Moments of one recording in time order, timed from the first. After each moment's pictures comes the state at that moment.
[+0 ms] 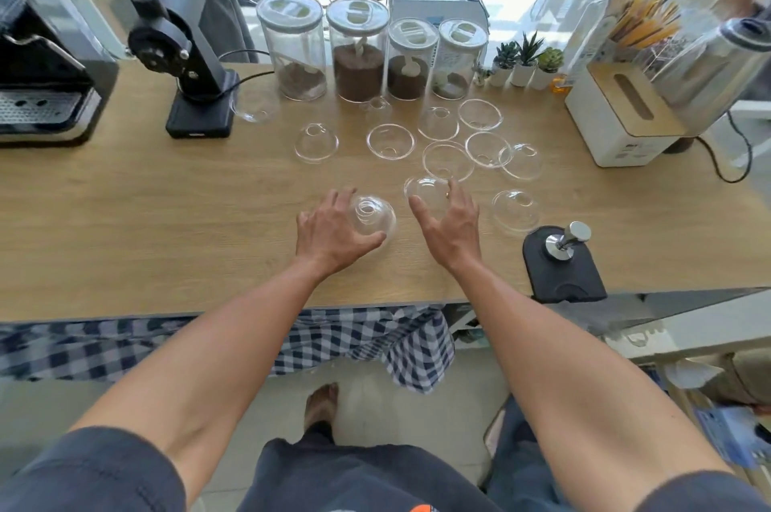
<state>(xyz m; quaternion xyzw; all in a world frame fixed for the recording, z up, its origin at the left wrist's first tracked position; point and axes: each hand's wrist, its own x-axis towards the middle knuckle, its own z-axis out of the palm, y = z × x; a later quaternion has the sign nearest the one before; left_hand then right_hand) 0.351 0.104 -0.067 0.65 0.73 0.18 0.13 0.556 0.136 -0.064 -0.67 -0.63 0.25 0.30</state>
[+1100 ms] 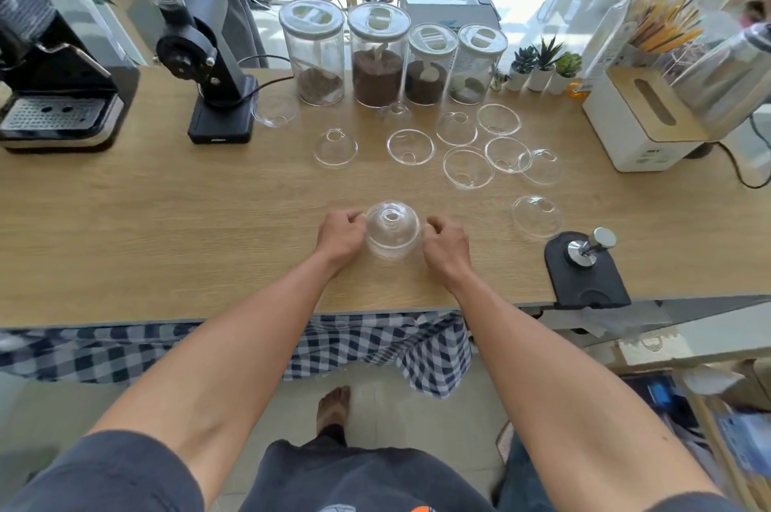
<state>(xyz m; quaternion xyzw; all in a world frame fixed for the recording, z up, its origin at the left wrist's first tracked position) 0.327 0.115 -0.075 0.43 0.72 0.32 0.45 0.510 0.121 -0.067 -0.69 -0.53 0.43 0.27</state>
